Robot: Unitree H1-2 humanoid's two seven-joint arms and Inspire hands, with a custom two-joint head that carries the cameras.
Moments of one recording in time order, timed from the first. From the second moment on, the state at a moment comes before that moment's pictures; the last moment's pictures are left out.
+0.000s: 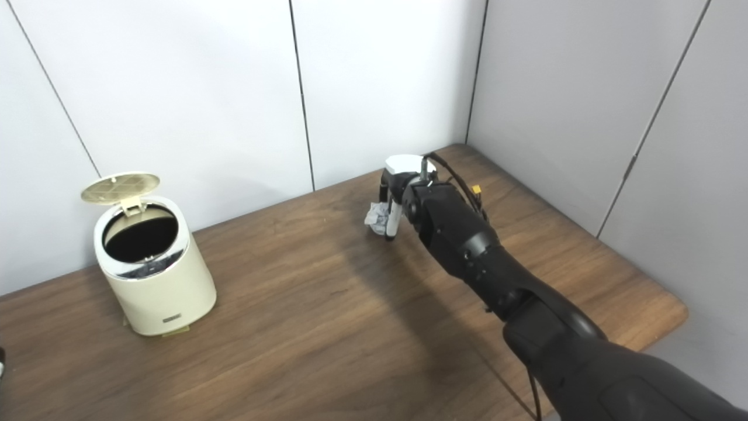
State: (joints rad) left arm -0.08 0.13 0.04 -0.46 0.18 0.47 -0.07; right arm -0.63 -0.57 0.19 0.39 -0.93 0.47 0.40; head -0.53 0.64
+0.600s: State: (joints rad) left arm -0.08 0.12 0.04 -0.46 0.19 0.47 -0.08; right arm -0.58 -0.55 0.19 0.32 -0.87 0.47 0.31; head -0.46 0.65
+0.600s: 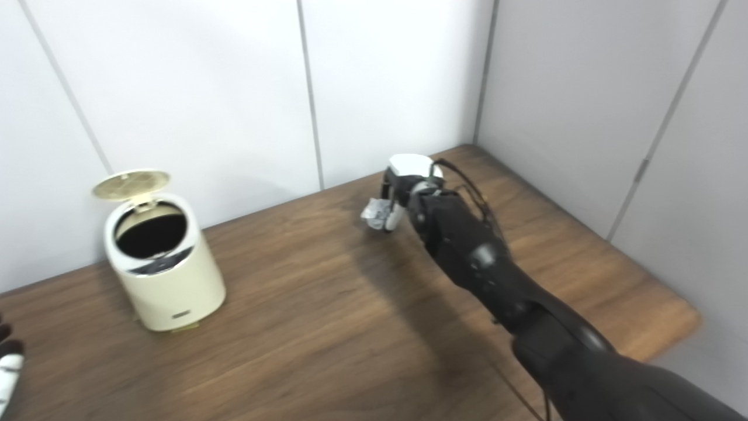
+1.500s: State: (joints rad) left arm 0.04 0.08 -0.03 -0.34 0.28 0.29 -0.01; right arm -0.51 -0.48 0.22 -0.15 -0.85 0.38 0.30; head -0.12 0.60
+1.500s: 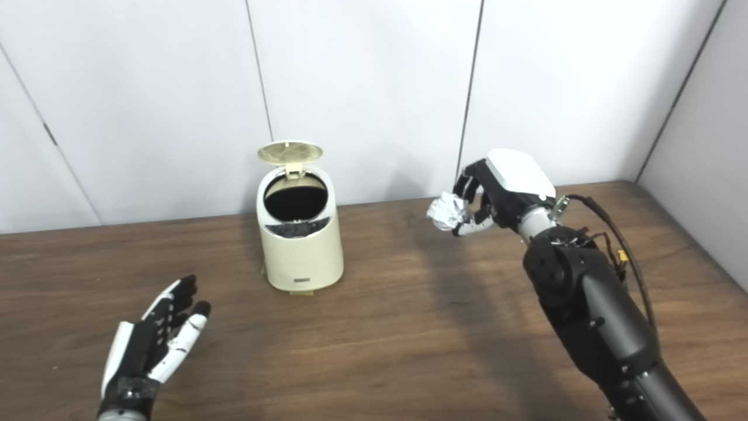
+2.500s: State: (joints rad) left arm 0.05 0.00 -0.05 -0.27 0.25 0.21 0.04; right arm -0.63 -0.23 0.30 -0.20 -0.96 0.23 0.19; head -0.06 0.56
